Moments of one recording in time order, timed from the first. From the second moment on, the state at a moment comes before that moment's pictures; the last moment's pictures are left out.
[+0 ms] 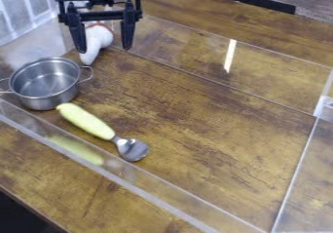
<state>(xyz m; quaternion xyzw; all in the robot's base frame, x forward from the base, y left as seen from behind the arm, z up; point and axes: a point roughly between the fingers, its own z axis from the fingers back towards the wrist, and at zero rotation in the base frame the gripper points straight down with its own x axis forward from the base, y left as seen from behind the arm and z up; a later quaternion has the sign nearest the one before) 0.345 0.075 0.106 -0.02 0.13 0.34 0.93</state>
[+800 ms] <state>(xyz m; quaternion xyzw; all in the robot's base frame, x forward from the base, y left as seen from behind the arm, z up) 0.334 0.061 0.106 -0.03 0.14 0.41 0.90</state>
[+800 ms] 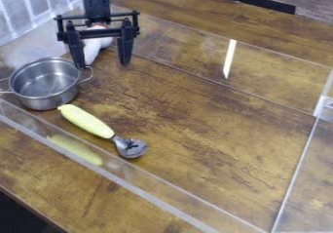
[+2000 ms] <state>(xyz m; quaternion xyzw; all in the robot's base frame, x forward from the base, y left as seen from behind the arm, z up) 0.298 0.023 0.059 -0.03 0.13 0.43 0.89</state>
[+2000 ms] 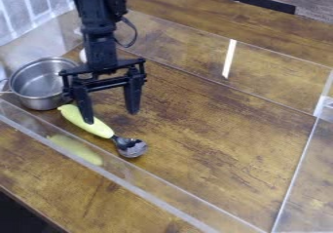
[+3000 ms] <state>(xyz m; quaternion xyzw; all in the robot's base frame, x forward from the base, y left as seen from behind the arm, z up) 0.327 0.011 0.099 -0.06 0.11 0.34 0.93</state>
